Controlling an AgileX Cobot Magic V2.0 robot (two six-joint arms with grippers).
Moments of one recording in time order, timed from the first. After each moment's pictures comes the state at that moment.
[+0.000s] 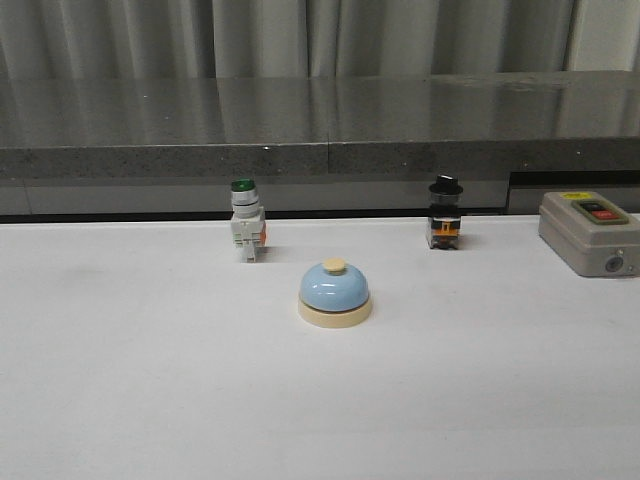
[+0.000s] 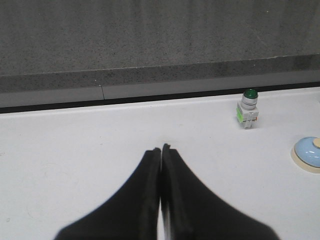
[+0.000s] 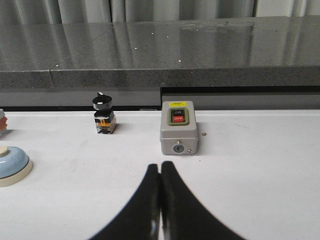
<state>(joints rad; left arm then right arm) -0.12 0.42 -0.56 0.04 0.57 -0.01 0.07 -0.01 0.03 -0.03 0.13 0.07</state>
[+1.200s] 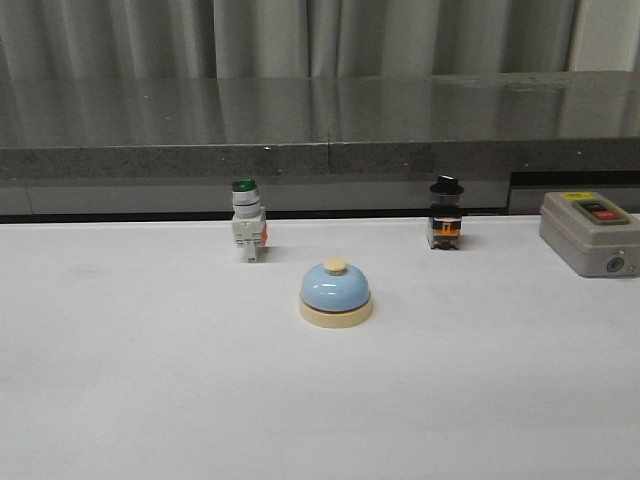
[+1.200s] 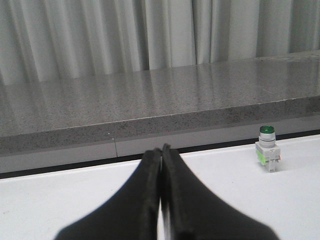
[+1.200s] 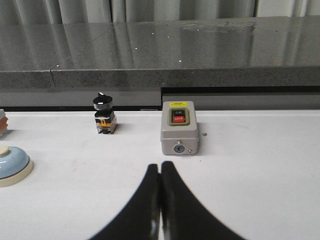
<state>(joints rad) -0.12 0.00 0.00 0.12 0.03 -0.01 0.07 -0.01 0.03 -0.03 0.13 0.07</state>
